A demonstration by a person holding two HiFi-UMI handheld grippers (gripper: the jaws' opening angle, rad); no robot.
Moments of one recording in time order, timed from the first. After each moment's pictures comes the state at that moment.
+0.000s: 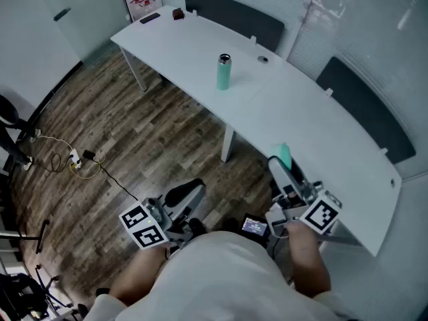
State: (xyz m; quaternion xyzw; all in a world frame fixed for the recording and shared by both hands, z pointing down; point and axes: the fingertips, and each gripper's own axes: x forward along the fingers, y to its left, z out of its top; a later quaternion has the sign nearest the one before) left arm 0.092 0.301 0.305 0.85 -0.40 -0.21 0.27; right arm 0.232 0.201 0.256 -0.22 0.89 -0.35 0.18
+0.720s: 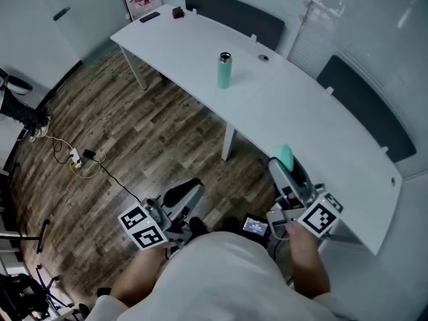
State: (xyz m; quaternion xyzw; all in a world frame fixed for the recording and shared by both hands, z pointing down) left arm 0.086 0.307 0.309 0.85 -0.41 -0.21 0.27; right arm 0.239 0.206 0.265 -0.26 0.90 -0.32 0.15
